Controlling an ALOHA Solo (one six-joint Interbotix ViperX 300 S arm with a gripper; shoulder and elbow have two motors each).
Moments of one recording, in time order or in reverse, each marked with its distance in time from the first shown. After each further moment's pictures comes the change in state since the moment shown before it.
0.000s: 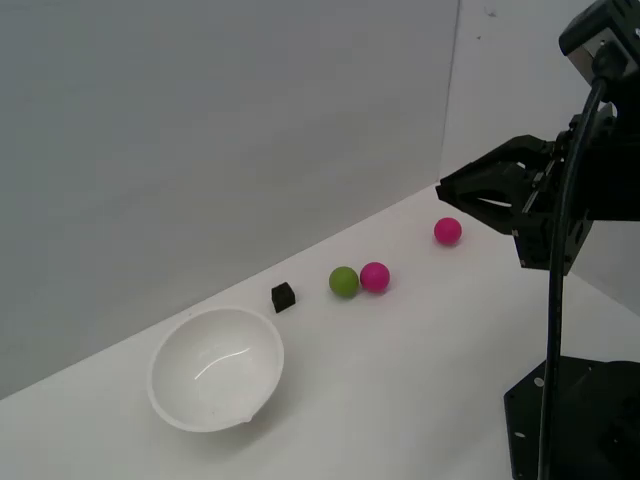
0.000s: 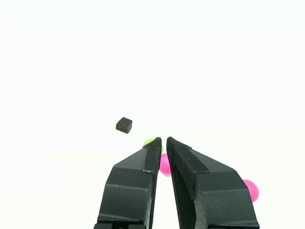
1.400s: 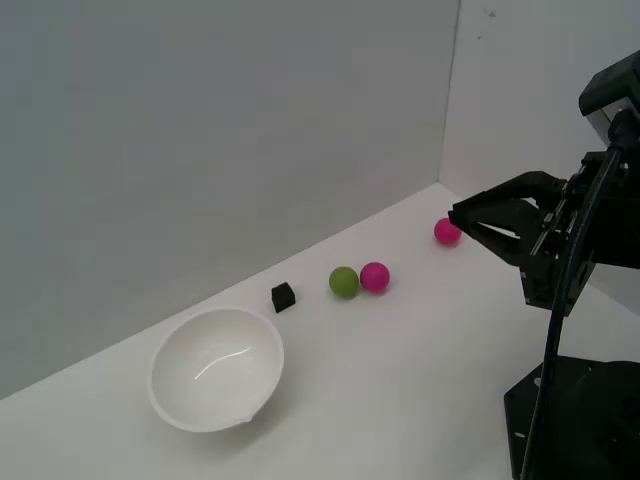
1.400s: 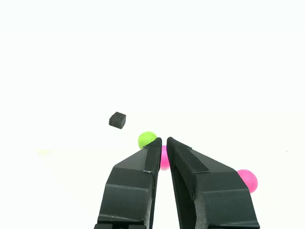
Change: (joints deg) arm 1.0 9.9 10.0 9.0 8.8 0.0 -3.0 0.7
